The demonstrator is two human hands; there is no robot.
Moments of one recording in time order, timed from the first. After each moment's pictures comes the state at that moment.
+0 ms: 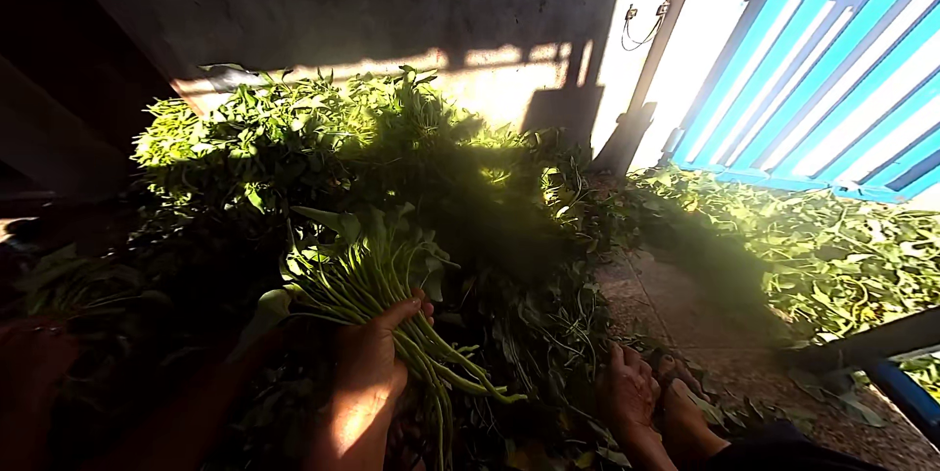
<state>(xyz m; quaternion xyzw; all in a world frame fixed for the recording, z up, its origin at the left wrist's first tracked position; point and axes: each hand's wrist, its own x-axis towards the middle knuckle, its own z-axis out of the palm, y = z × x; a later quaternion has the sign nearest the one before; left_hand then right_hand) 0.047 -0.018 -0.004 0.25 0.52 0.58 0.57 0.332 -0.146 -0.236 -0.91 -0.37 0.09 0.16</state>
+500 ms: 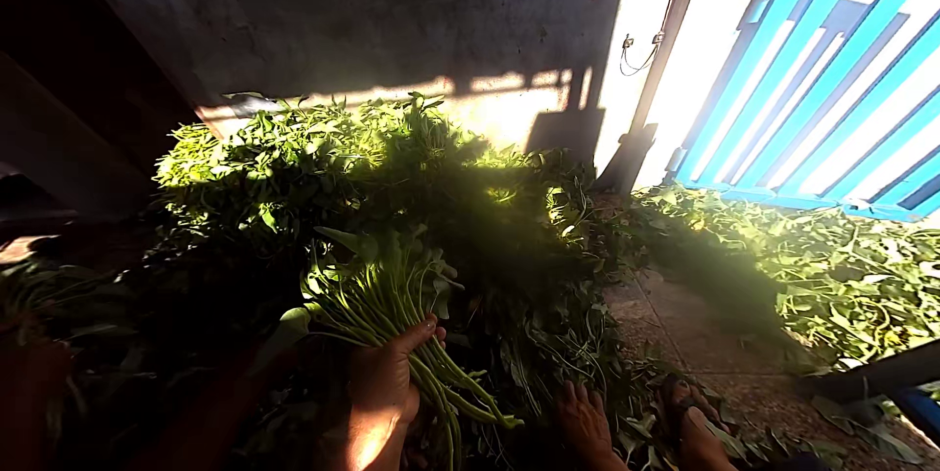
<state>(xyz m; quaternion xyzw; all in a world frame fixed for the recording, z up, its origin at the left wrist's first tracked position) 0.046 -0.015 -0.015 0.26 0.50 0.58 0.59 0.288 -0.120 -0.306 -0.78 -0.60 0.16 -0.06</state>
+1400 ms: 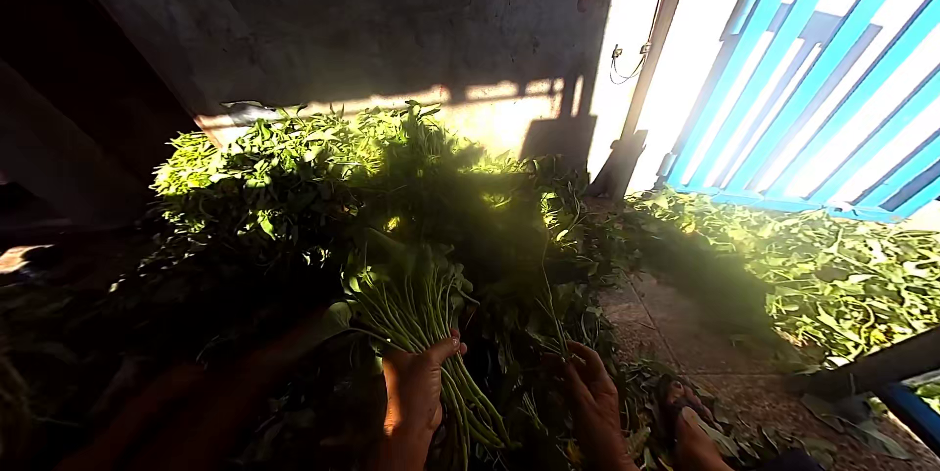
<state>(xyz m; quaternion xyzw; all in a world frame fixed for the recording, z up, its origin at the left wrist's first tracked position) 0.068 -0.024 -0.043 0.33 0.52 0.54 0.57 0.259 -0.119 -0.160 -0.56 -0.27 0.34 0.71</state>
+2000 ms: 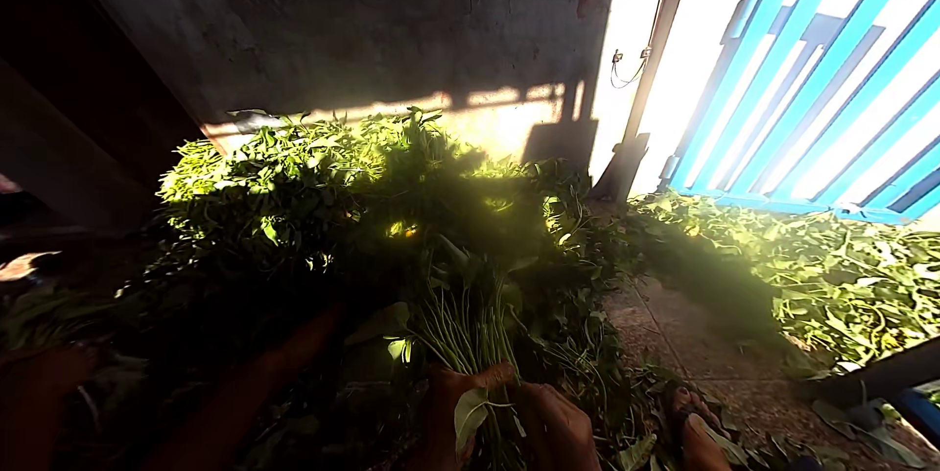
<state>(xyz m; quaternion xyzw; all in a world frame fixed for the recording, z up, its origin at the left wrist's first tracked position) 0.096 -0.069 -0.018 0.43 0.51 0.45 0.58 0.216 -0.131 -0.138 -0.55 -0.63 0.02 0.55</state>
